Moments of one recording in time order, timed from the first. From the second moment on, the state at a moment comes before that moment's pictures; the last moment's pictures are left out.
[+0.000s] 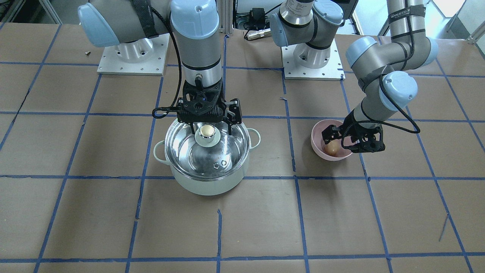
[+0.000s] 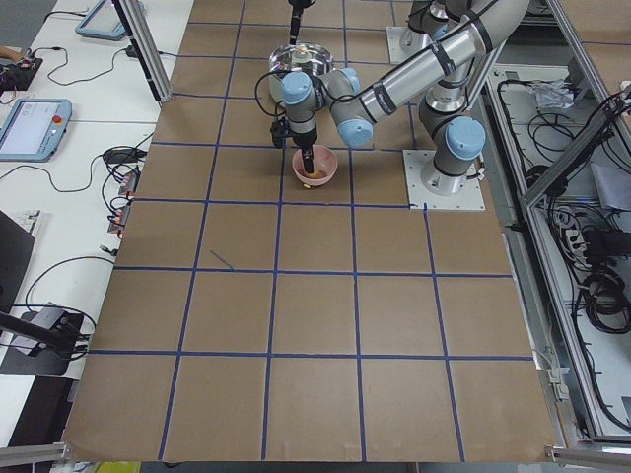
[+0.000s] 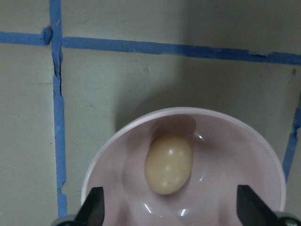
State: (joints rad) left arm -1.28 -1.72 -2.09 -1.03 1.58 0.21; right arm 1.96 -1.37 1.68 -2.08 -1.59 0.45
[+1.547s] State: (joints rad) left arm -1.29 -1.78 -2.09 -1.03 1.58 0.21; right arm 1.97 -1.34 1.73 -2.13 -1.64 0.42
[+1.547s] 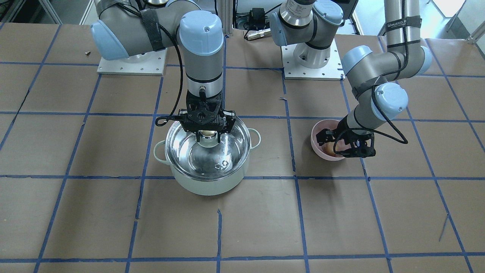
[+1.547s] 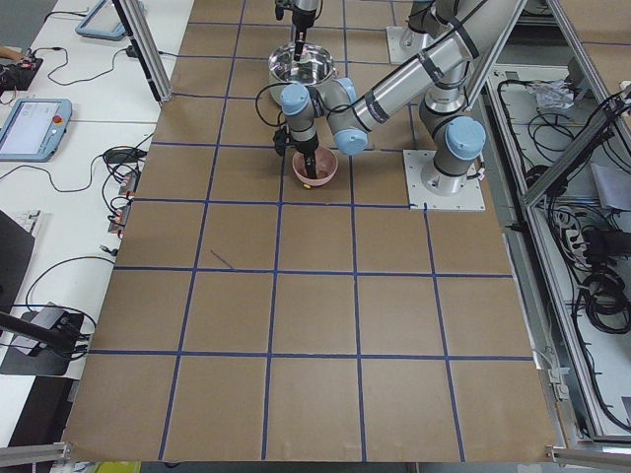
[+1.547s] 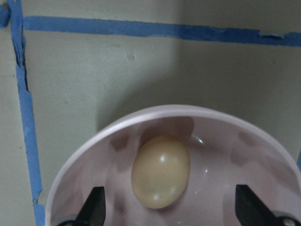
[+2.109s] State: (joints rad) left arm -1.29 -1.79 -2.09 -1.03 1.58 0.21; right arm 1.92 -1.39 1.67 -2.03 -1.64 0.33
